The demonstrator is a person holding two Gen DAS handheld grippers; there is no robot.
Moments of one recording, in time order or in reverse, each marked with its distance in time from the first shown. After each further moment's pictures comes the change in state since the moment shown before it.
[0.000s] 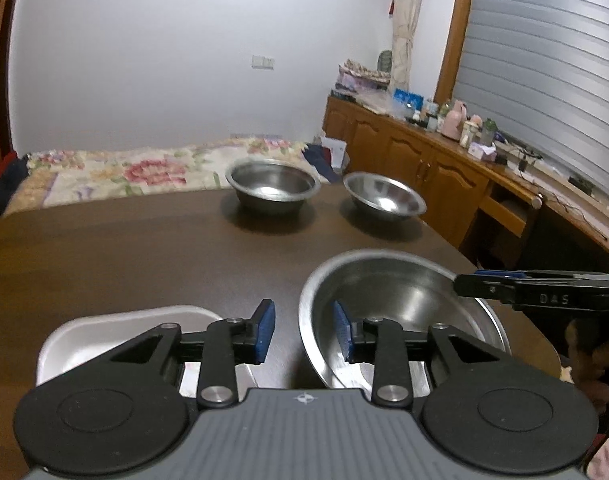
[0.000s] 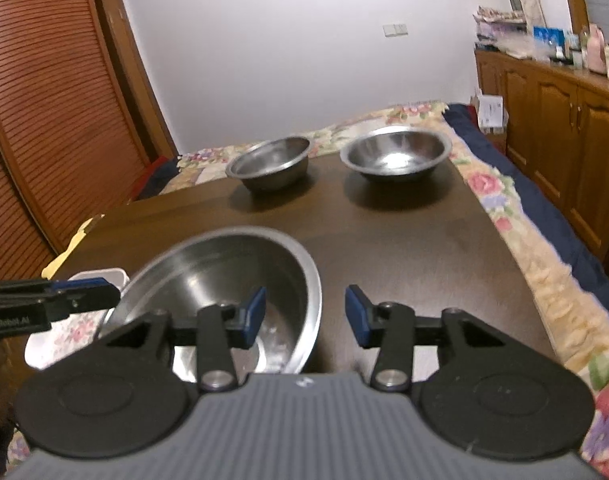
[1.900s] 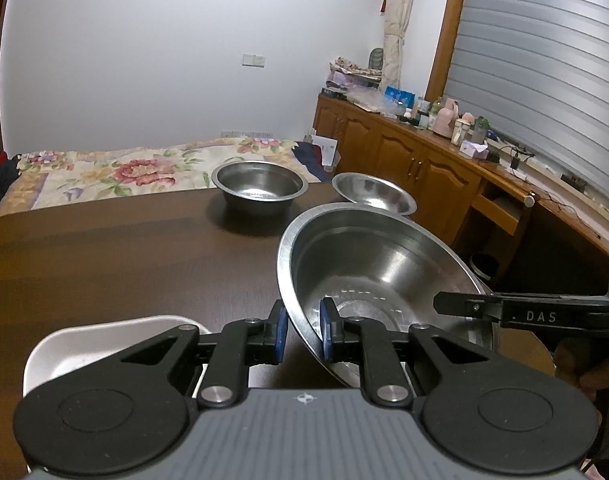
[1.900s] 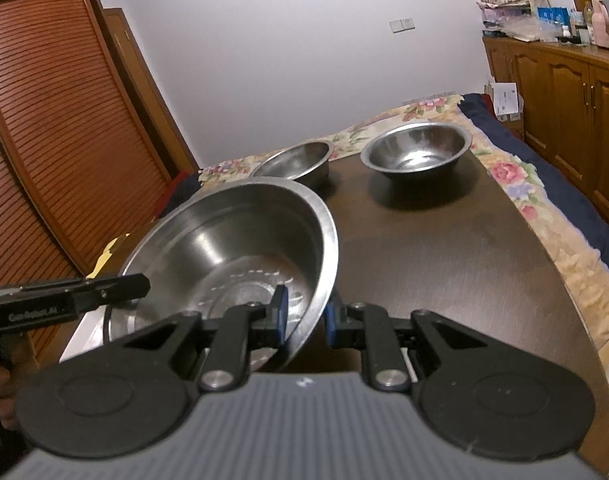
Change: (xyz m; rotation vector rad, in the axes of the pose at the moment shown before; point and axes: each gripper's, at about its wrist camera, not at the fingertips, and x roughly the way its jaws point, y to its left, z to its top) left arm 0.008 -0.007 0.000 0.002 0.020 -0.035; right arm 0.009 -0.004 -0.008 0.099 0.002 0.090
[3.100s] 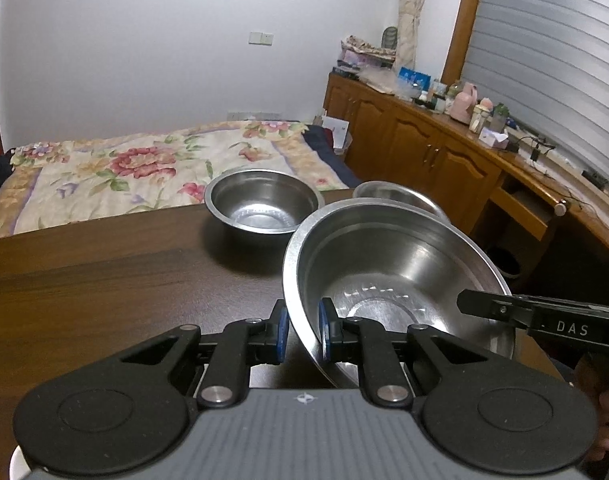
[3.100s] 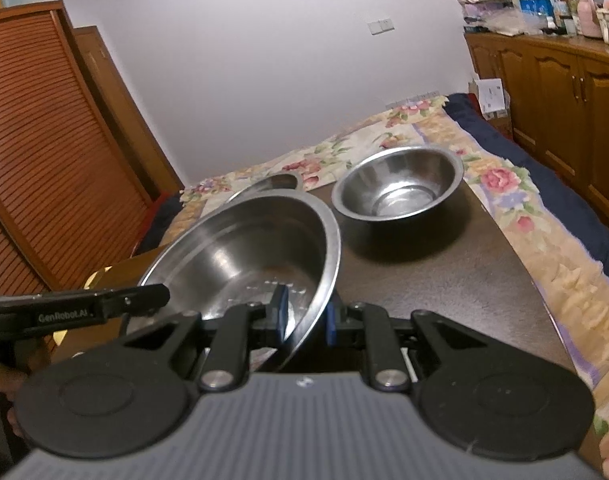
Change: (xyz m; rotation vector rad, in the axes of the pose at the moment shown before) left arm 0.059 0.004 0.054 -0.005 0.069 0.029; right arm 0.017 -0.015 0.035 0.044 -0.025 -0.026
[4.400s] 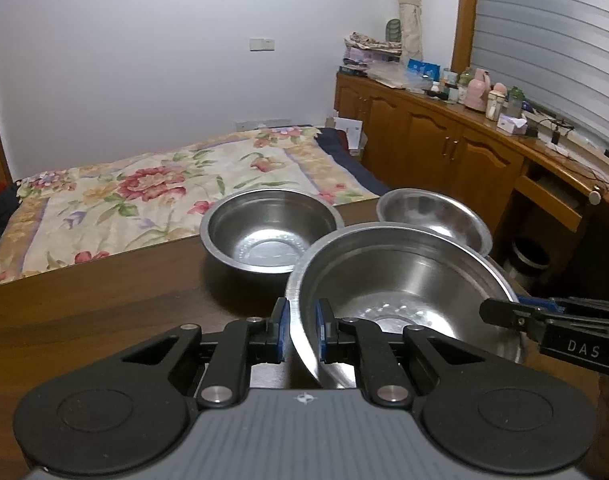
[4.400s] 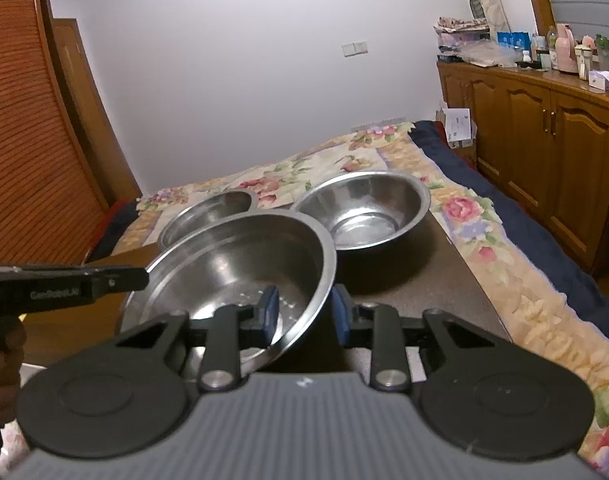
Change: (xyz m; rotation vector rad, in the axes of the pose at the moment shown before) left arm 0.055 -0.004 0.023 0.079 -0.001 0.085; right arm 0.026 -0.007 0.003 -0.043 -0.048 -0.150
